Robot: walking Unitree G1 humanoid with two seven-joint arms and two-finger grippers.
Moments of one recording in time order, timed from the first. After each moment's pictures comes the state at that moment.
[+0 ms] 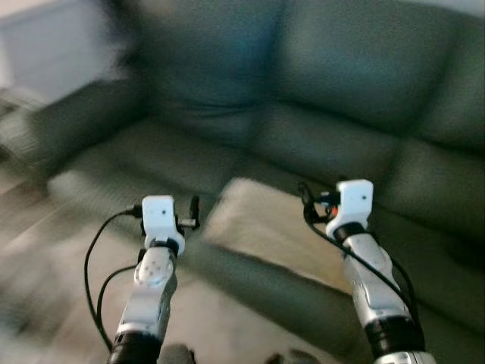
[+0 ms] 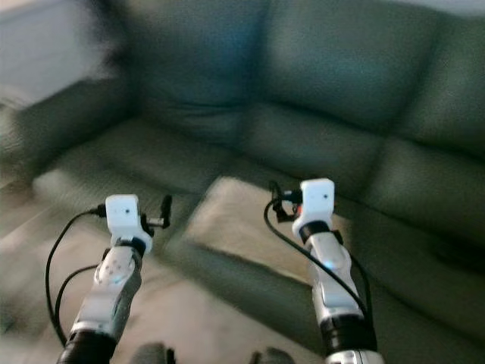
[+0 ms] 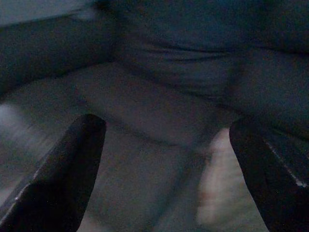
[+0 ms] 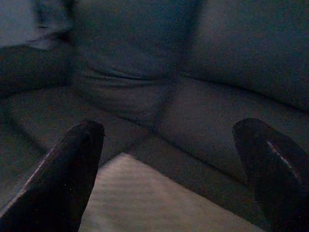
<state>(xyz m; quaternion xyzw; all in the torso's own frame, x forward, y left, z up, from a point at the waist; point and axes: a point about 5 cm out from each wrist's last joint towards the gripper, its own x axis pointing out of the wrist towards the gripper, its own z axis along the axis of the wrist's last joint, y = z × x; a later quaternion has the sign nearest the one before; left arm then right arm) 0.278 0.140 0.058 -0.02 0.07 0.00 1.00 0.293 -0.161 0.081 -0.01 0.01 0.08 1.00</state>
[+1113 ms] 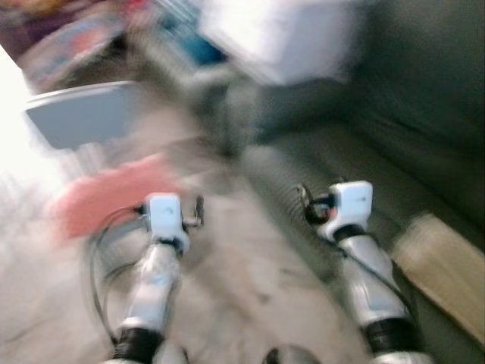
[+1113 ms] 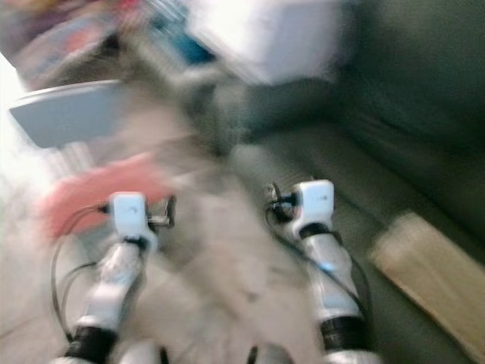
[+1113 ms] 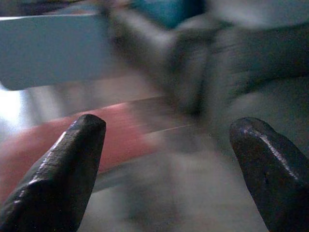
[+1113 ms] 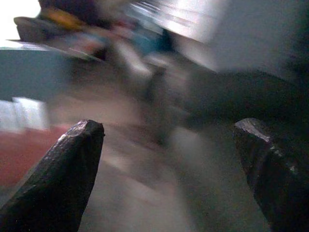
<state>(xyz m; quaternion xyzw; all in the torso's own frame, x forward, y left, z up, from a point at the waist) 0.278 0.151 0.052 0.02 0.07 0.03 1.00 0.294 -0.139 0.085 0.00 -0.01 0.11 0.99</state>
